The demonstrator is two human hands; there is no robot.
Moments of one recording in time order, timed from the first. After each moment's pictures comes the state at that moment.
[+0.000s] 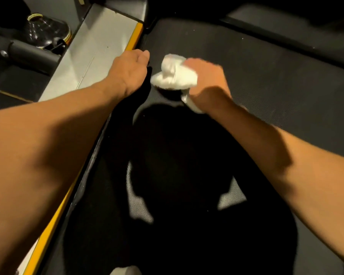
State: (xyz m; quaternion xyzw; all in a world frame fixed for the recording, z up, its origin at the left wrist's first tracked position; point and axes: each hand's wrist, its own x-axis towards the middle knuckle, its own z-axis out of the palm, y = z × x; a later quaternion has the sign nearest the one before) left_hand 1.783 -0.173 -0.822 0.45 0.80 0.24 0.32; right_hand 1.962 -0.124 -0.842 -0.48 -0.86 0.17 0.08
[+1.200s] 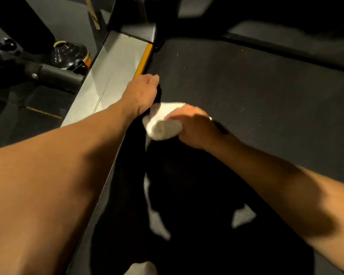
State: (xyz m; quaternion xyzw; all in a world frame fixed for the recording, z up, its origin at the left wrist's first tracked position) left_hand 1.790 -0.195 -0.806 0.45 0.80 0.21 0.33; right_hand 1.961 -0.195 -0.845 -0.37 -0.89 0.28 0.01
